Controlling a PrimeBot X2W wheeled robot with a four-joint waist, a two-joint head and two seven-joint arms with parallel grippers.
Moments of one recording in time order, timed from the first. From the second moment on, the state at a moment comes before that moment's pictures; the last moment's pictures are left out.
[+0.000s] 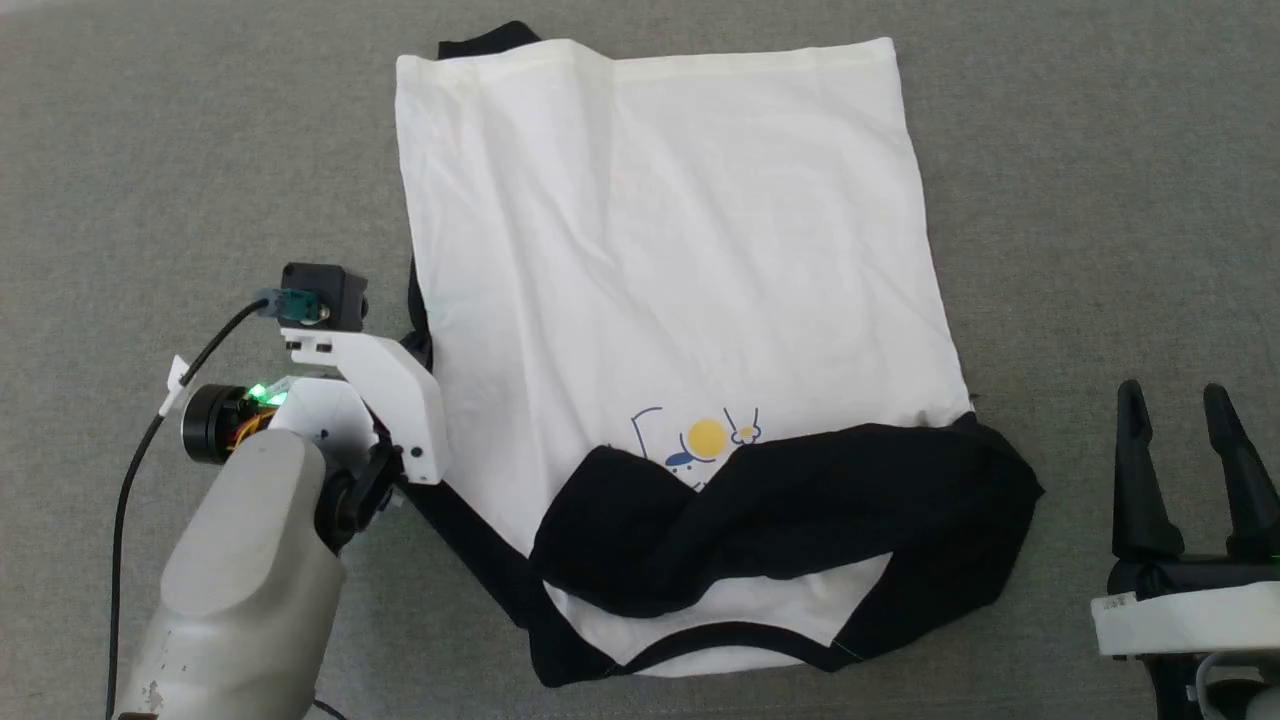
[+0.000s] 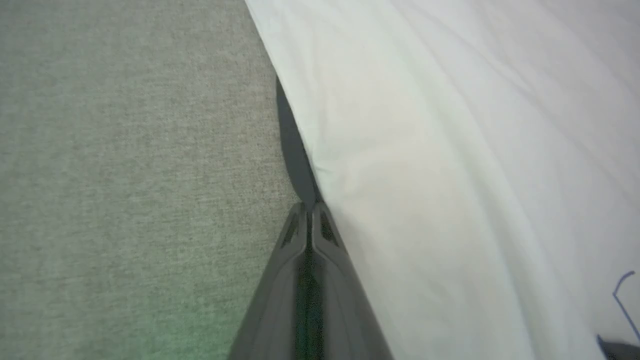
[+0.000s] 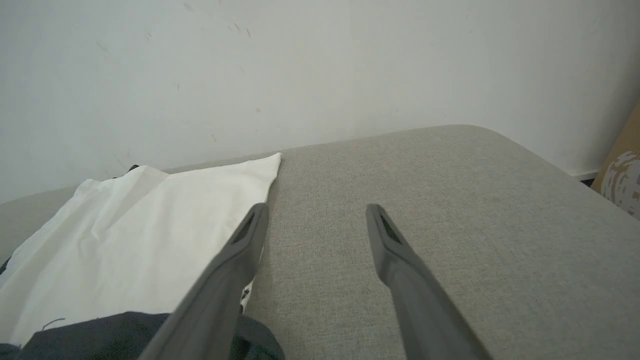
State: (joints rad) left arm -0.58 0.27 -0.30 0.54 -0.45 -0.01 0.34; right arm 0.05 -0.05 -0.16 -0.13 0.26 0.13 -0.18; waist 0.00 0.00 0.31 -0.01
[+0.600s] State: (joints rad) left arm -0.56 0.26 -0.26 0.53 -0.49 0.00 0.24; right arm 0.05 -0.05 -0.17 -0.12 0.26 0.13 -0.18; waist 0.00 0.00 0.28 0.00
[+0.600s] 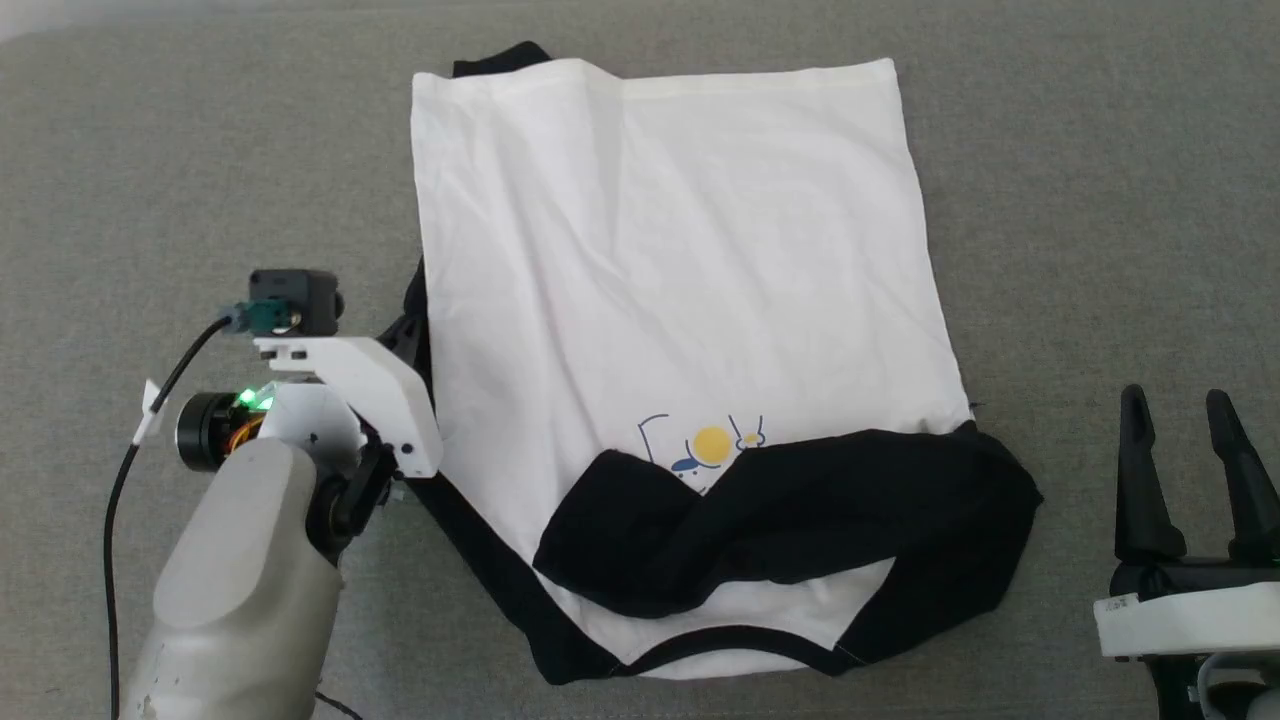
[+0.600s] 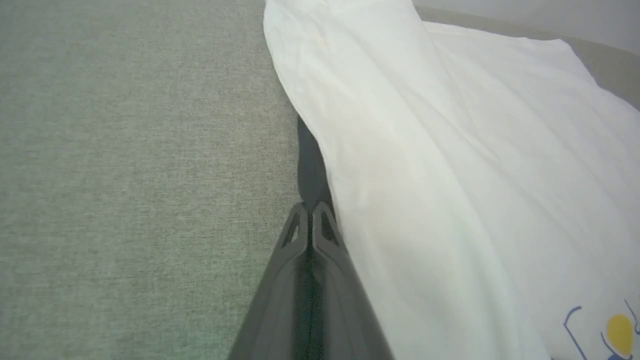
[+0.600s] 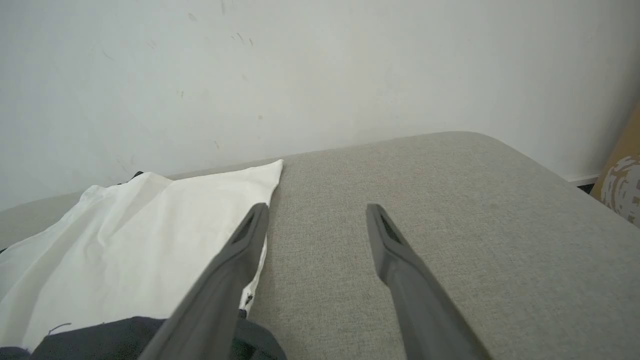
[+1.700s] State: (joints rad) left arm 0.01 0.23 -0.04 0.20 -0.59 0.27 0.05; right arm 0.10 -0.05 -0.14 -0.08 0.26 0.13 -0.15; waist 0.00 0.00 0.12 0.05
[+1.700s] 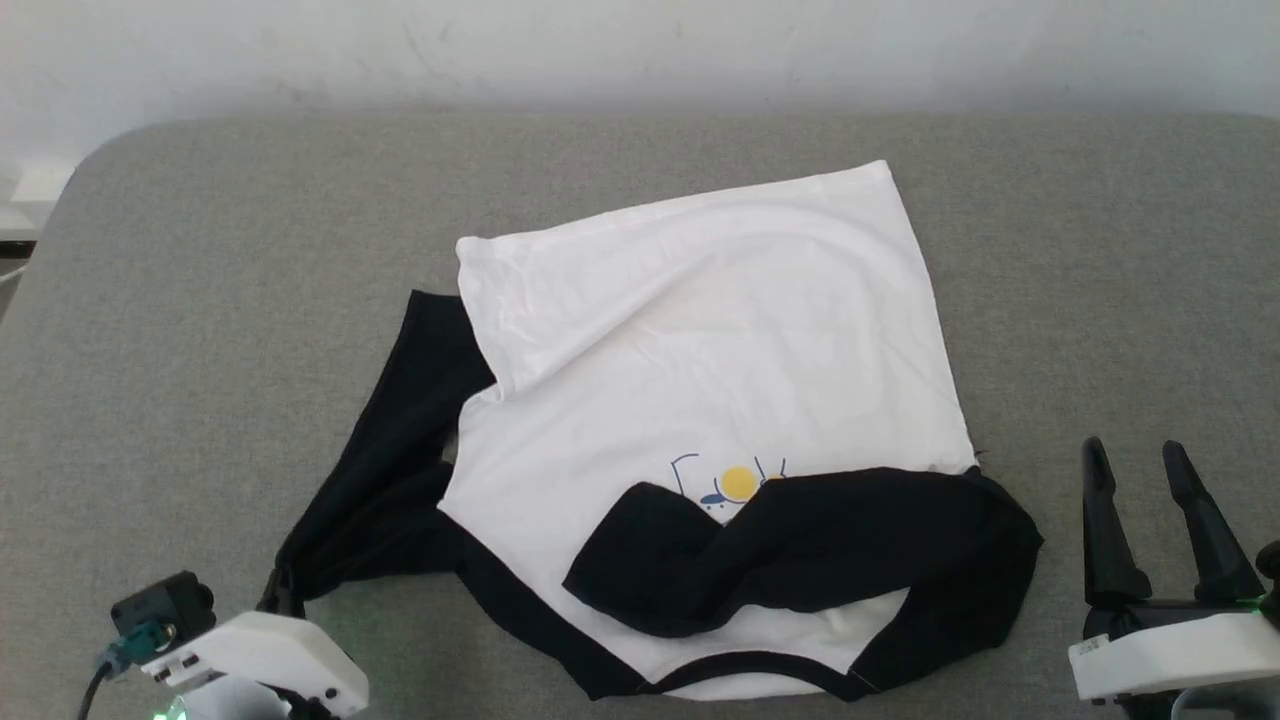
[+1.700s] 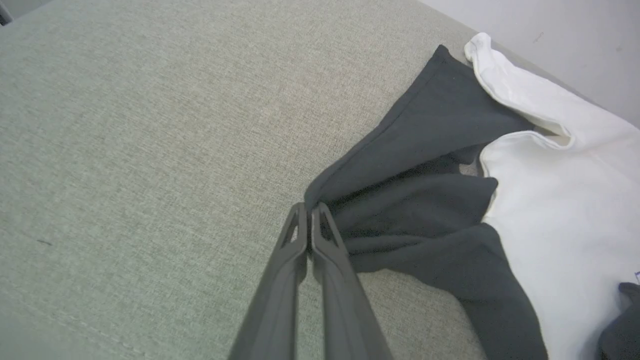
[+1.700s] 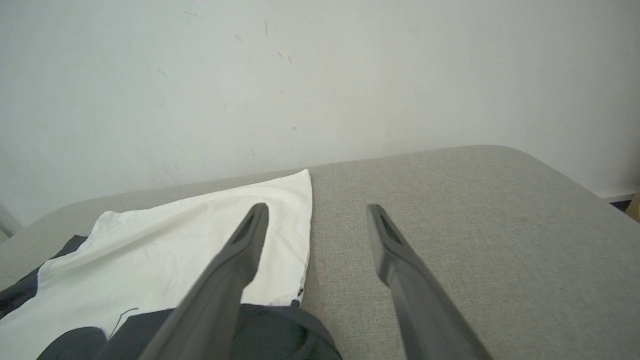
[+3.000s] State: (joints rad) left arm -0.45 0.38 -0.25 0.23 -0.48 0.16 0.31; right arm 0.06 -0.05 -0.14 -0.09 0.25 0.13 -0.15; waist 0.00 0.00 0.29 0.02
